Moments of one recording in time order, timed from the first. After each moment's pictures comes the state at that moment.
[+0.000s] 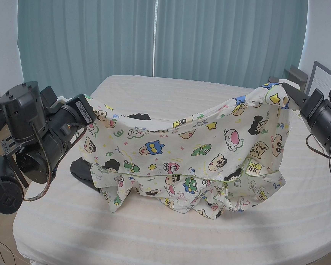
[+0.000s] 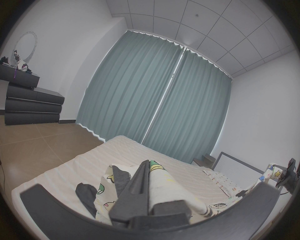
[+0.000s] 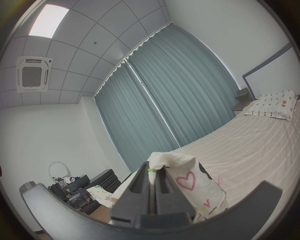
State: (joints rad) left arm -0.52 1.58 -0.68 -0.99 0.55 -0.40; right arm 0.44 1.39 -0.76 -0.85 -0.03 0.47
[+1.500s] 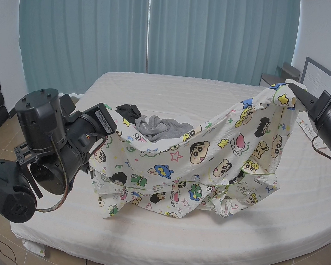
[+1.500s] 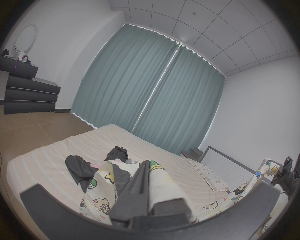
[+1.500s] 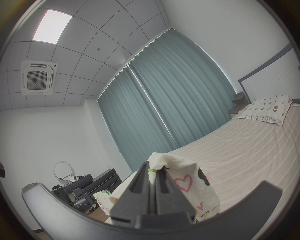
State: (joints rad) left arm -0.63 1.65 -0.71 -0.99 0.55 -0.45; right arm 0.42 1.35 -0.73 -0.85 -0.03 0.47
